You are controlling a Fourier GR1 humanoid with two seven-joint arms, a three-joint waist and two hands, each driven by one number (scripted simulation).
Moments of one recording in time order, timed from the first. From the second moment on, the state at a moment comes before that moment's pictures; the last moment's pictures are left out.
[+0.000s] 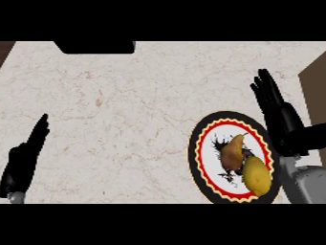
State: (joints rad) left arm 0.04 0.50 -0.21 -1.44 0.14 0.29 0.05; right arm -0.22 -0.33 0.21 -1.56 -0.27 -0.23 0.00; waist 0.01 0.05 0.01
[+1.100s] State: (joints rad) left arm 0.00 0.52 -0.24 -1.45 0.08 0.26 -0.04; right arm 0.68 -0.29 0.18 -1.76 0.48 -0.97 -0.11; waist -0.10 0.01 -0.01
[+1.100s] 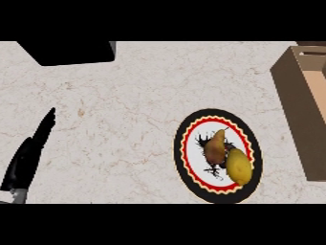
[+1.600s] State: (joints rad) left arm -0.07 0.51 -0.28 -1.45 0.05 0.23 -0.04; right arm 0.97 -0.12 0.32 -1.94 0.84 -0.90 0.16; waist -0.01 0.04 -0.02
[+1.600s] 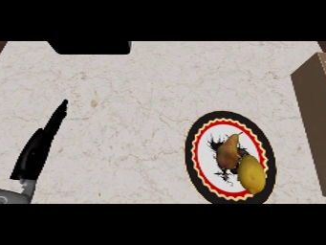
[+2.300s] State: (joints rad) left arm -0.16 0.47 -0.30 -1.41 0.04 0.20 -0.01; right arm 1.05 -0.01 0.44 -2.21 1.30 -0.51 0.70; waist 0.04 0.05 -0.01
